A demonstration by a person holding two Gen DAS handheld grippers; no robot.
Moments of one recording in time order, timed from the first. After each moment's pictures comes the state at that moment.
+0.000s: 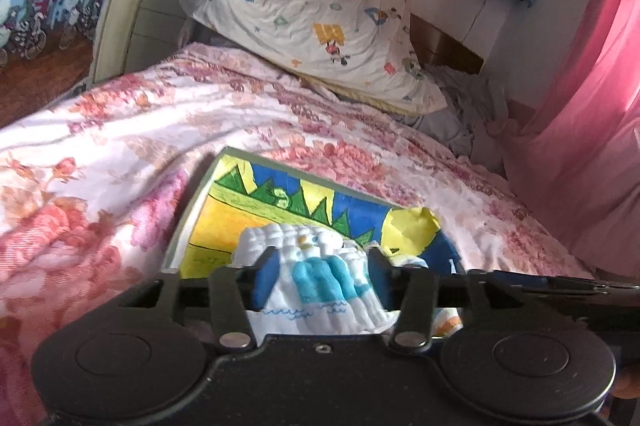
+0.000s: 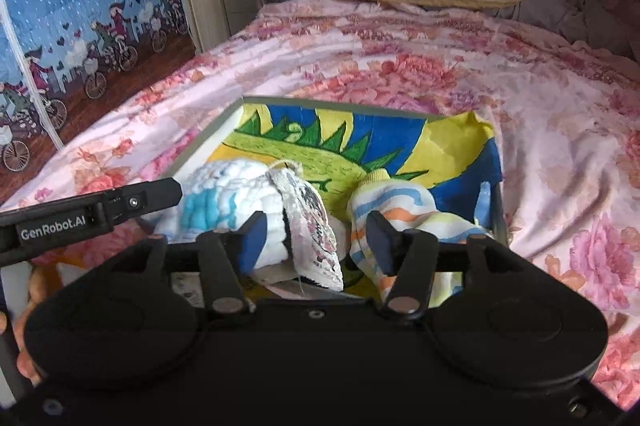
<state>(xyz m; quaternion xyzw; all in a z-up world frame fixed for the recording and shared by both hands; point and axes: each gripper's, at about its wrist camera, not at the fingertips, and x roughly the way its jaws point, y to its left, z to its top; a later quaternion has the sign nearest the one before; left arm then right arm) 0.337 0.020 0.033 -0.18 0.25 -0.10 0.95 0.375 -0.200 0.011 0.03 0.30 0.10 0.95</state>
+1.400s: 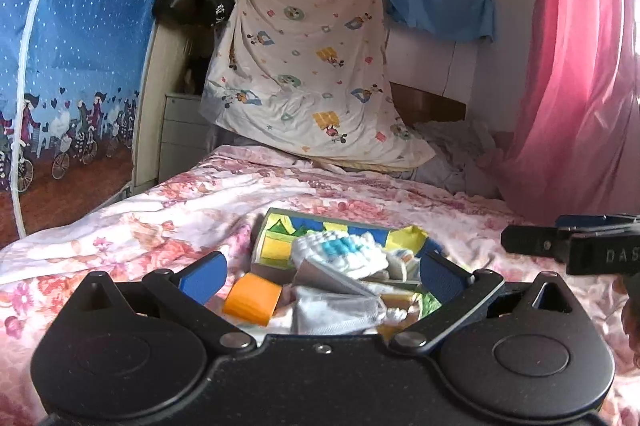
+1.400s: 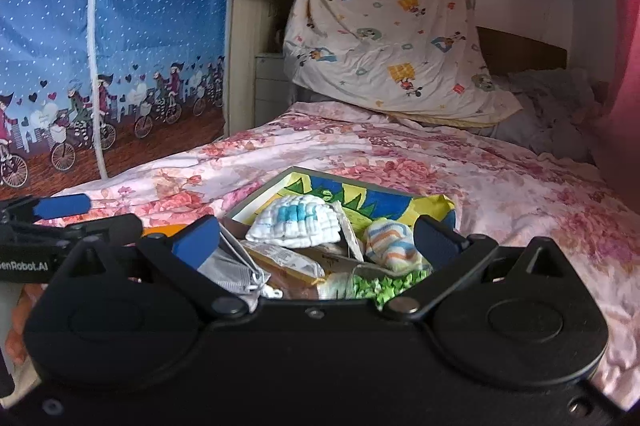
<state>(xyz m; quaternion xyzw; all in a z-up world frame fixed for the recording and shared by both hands) 0.100 0.030 0.054 -0.08 0.12 -0.06 0.99 0.121 -0.169 0.081 -0.03 0.14 0.10 0.98</state>
